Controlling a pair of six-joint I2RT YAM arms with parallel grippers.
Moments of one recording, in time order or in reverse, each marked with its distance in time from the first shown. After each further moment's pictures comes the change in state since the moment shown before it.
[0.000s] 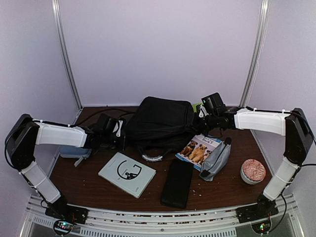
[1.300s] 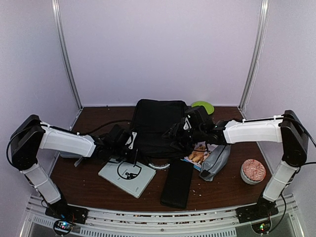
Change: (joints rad) left arm -0.210 0.041 -0.019 0.028 0.016 -0.065; right arm 0.235 0.026 -0.079 0.199 0.016 0.331
